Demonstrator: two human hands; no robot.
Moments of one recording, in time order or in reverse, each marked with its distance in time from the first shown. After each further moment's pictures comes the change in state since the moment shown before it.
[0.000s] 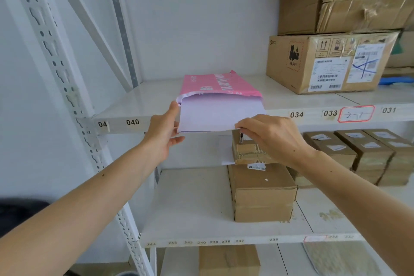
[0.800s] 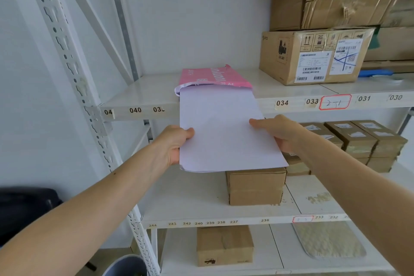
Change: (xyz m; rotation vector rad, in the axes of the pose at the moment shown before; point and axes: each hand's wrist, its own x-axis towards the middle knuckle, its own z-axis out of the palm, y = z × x) left_hand -0.066 -0.019 0.013 0.048 -0.115 -0.236; right_hand -0.016 -0.013 -0.044 1.056 -0.296 1.429
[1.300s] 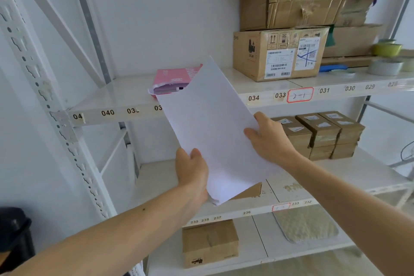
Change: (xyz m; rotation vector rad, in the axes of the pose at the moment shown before) left_hand -0.055 -0.070 0.081 -0.133 0.189 0.155; right_hand -0.049 0.035 -0.013 -0.727 0.339 -0.446
